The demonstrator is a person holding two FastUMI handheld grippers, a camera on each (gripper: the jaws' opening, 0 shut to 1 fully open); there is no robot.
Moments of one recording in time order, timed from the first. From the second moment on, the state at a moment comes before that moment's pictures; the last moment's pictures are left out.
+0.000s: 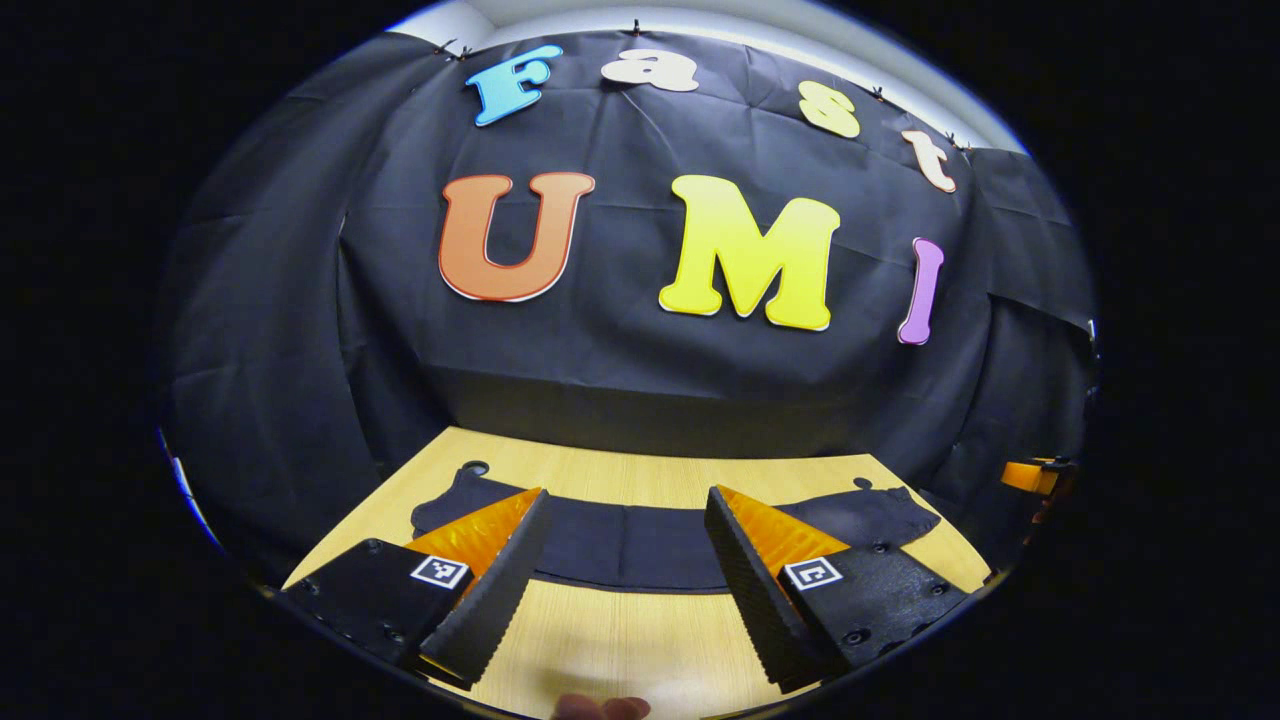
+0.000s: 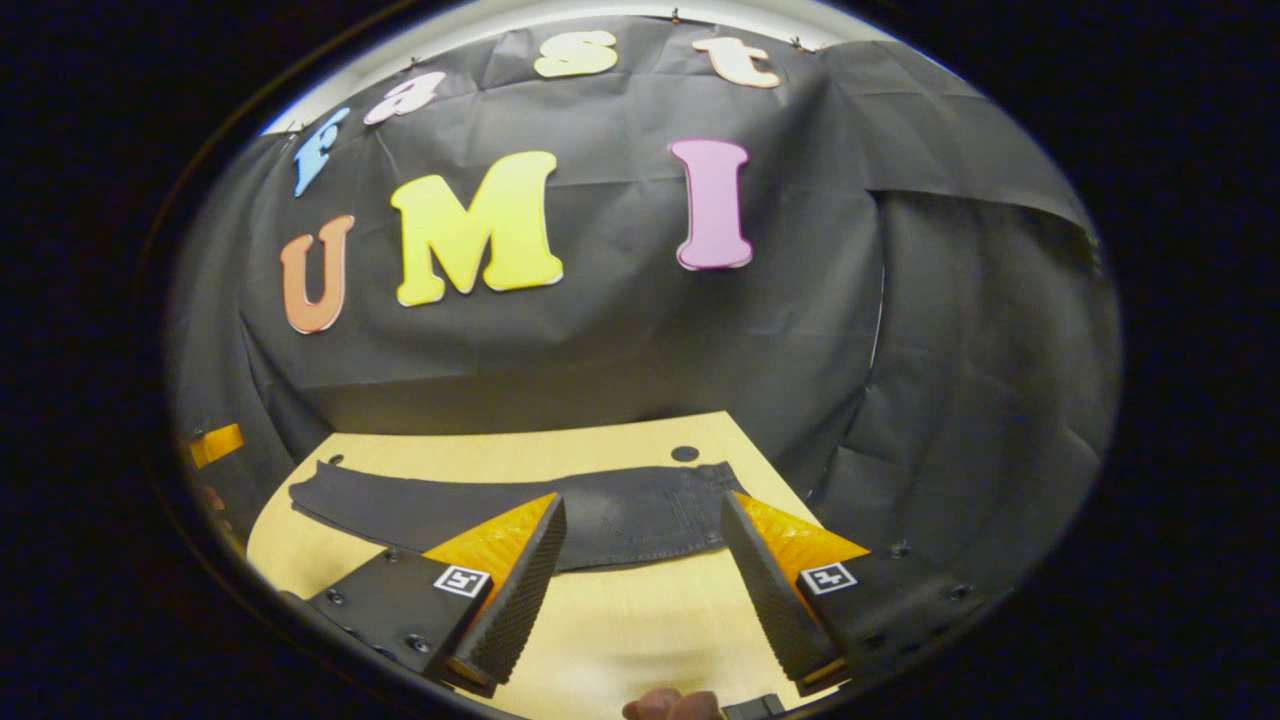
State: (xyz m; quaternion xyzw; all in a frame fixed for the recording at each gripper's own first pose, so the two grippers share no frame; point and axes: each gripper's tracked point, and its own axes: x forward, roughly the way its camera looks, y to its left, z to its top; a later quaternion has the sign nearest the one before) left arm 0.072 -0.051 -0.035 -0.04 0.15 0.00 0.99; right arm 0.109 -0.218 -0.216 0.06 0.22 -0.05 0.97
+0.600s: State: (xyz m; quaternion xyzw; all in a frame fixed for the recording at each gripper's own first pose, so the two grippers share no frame) left arm 0.079 -0.059 -0.060 -0.04 0.21 0.03 0.98; right arm 0.217 -0.352 -0.413 0.24 0.33 -0.18 0.90
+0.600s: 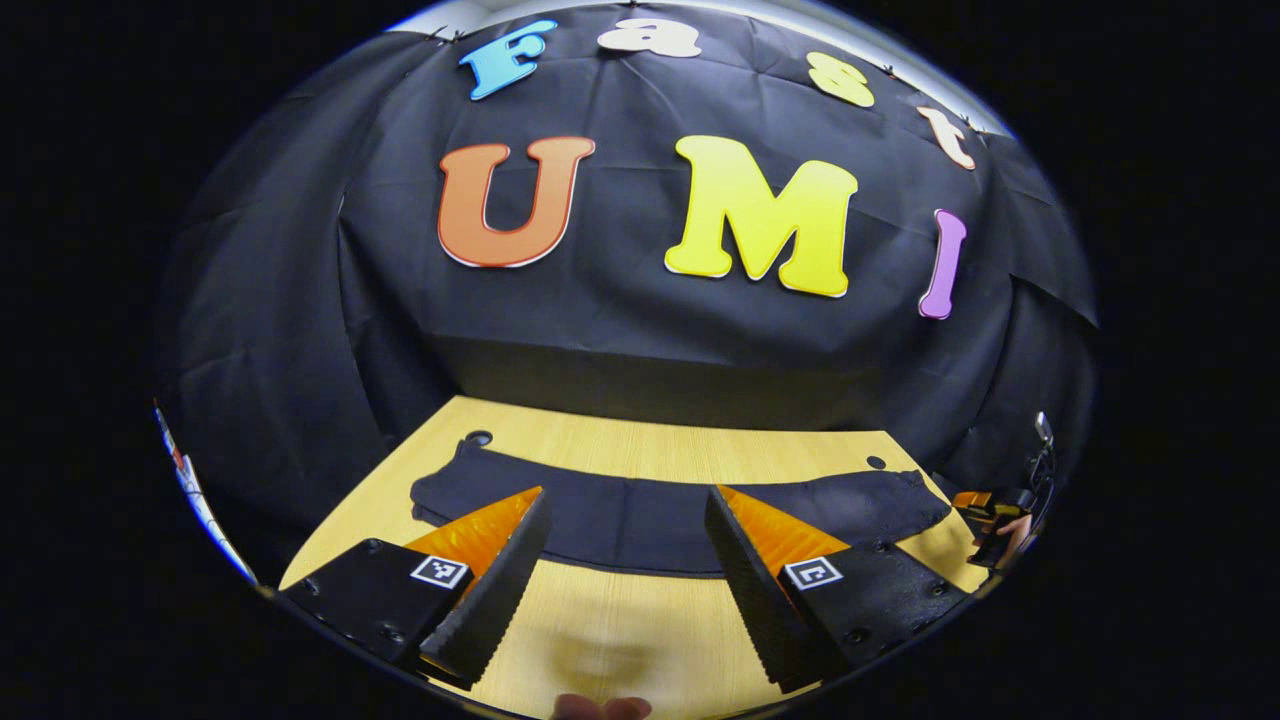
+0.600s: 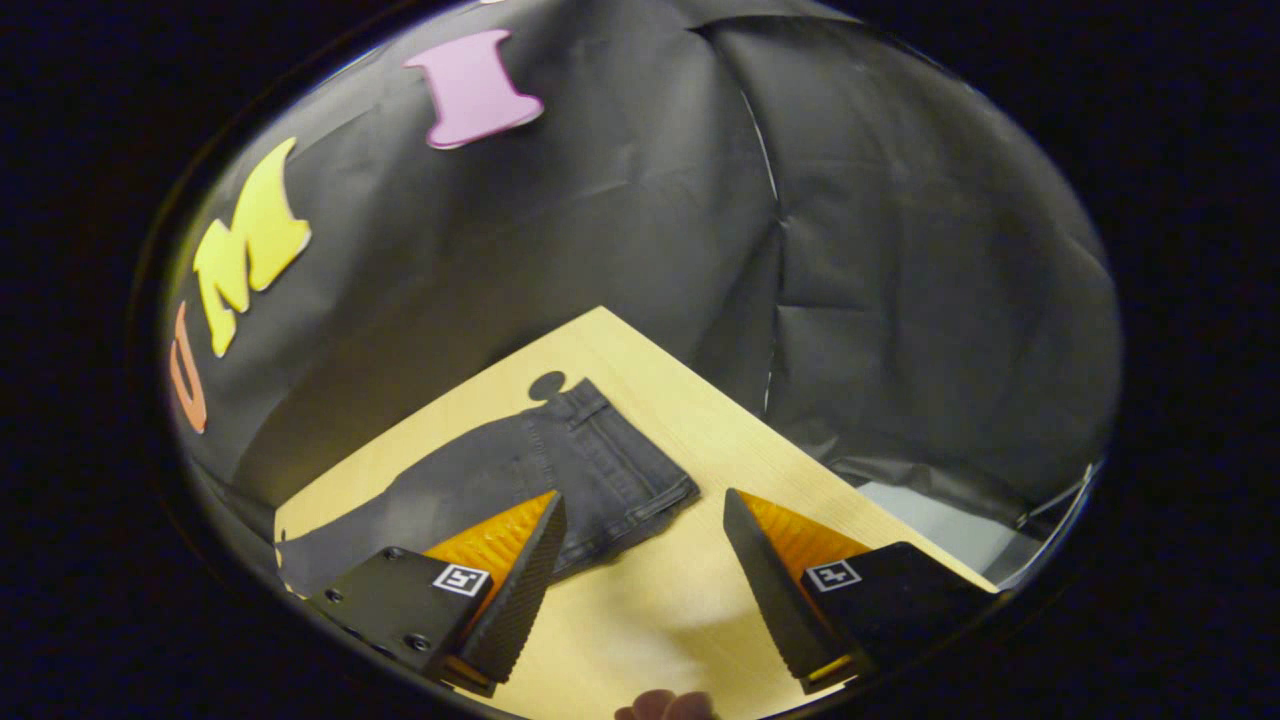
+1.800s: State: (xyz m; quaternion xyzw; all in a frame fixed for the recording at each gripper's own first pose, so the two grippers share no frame) left arm 0.051 -0.023 -0.087 -0.08 0.24 0.08 0.96; right arm 0.271 -0.323 -0.408 0.22 0.38 -0.17 0.88
